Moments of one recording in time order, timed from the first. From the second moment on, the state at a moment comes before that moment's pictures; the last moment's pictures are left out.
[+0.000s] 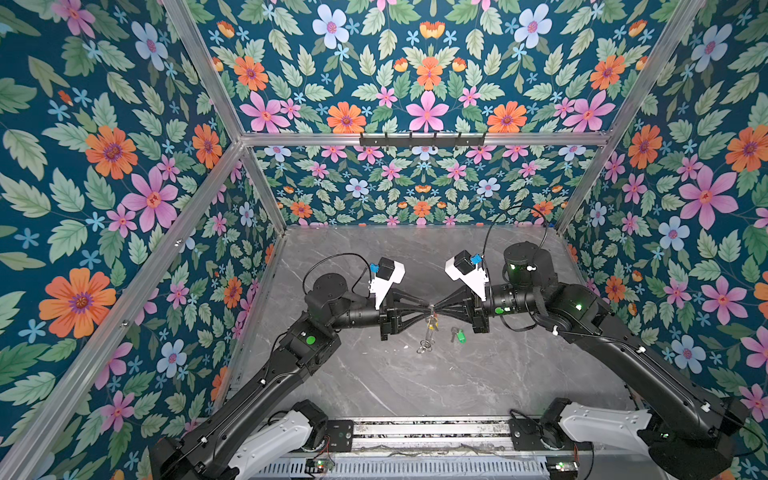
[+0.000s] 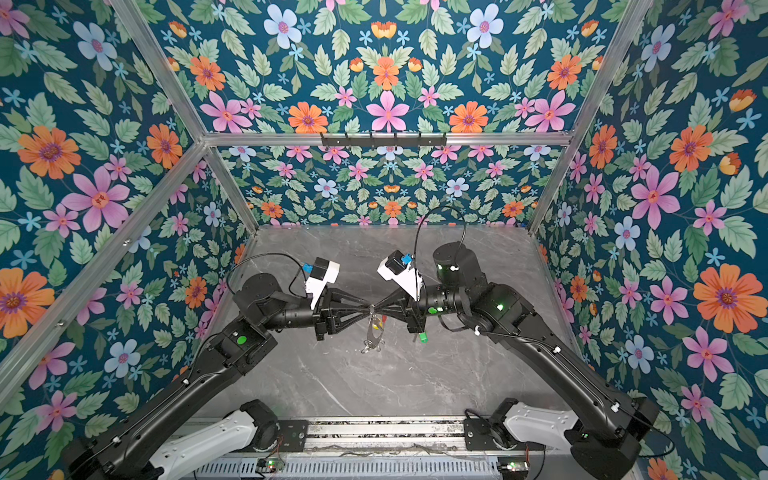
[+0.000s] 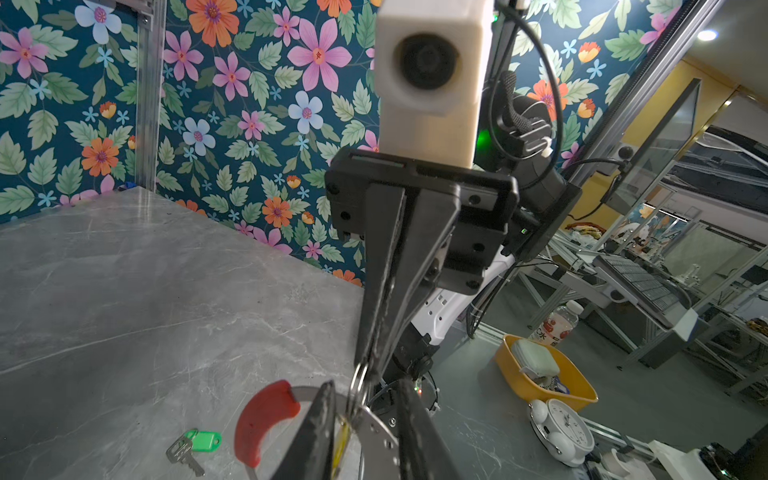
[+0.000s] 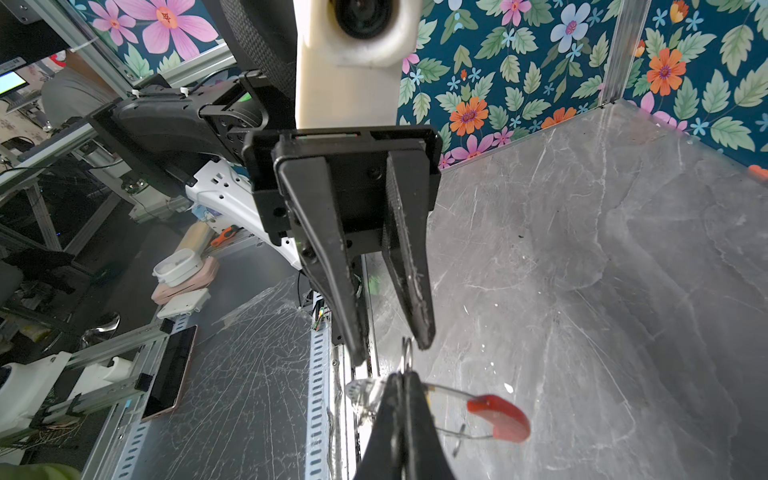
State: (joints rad) left arm -0.67 0.93 0.88 0.05 0.85 -0.39; right arm 0.74 1.16 1.36 -0.66 -0.70 -0.02
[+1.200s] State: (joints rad) left arm -0.69 0.87 0.80 0.18 0.72 -0.43; right arm 0.74 1.05 1.19 -0.43 -0.49 0.09
